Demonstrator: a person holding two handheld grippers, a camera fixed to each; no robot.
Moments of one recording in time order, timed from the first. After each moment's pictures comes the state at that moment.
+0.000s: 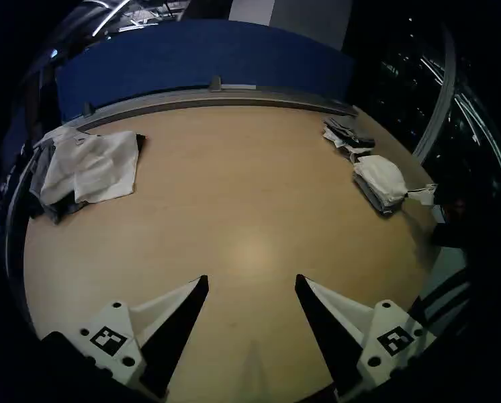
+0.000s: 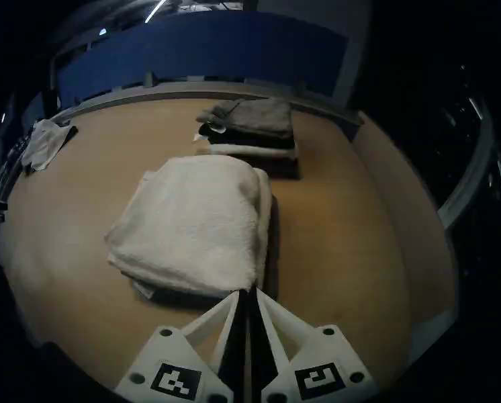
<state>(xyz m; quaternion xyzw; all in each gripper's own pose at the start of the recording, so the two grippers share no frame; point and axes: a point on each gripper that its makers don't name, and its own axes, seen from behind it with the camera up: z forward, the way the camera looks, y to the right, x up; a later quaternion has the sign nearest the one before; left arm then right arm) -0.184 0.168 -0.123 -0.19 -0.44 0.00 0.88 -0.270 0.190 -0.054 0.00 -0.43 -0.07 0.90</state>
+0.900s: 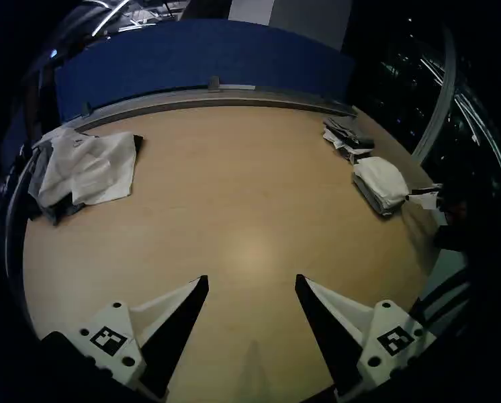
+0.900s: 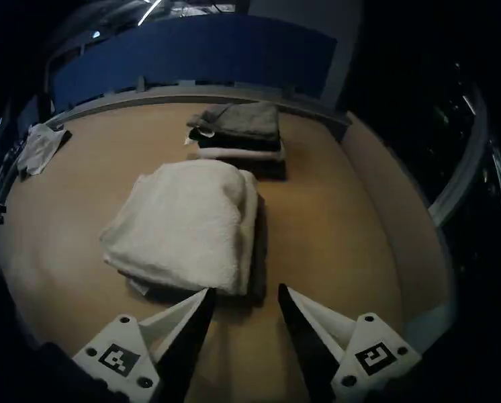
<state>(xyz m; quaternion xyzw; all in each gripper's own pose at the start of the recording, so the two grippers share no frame) -0.184 0.173 -0.117 -0.19 -0.44 0.00 0.88 -0.256 0.199 -0.060 -0.03 -0.42 -0.07 0.91</state>
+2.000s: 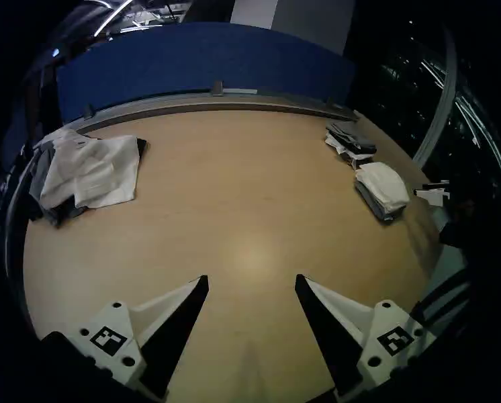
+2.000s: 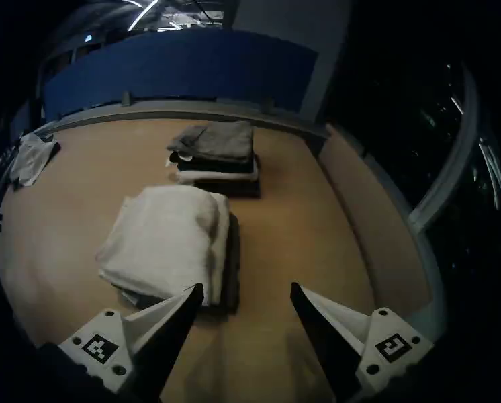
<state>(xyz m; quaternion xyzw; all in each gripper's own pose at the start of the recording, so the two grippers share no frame) -0.179 0.167 -0.107 -0.19 -0.43 0.00 0.88 -0.216 0.215 -0.052 -0.06 -0.39 -0.08 0.91</state>
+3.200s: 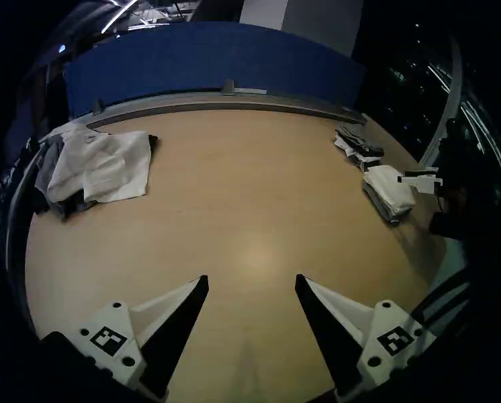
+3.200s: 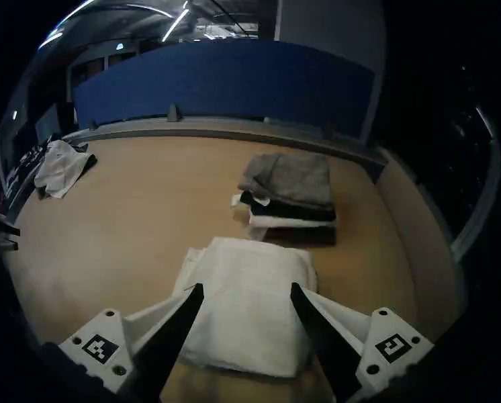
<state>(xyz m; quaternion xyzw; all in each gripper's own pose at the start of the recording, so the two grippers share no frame) -0.183 0.146 -0.107 -0.17 -0.43 -0.01 0.89 -0.223 0.121 0.026 0.05 -0.37 -0.06 0.93</state>
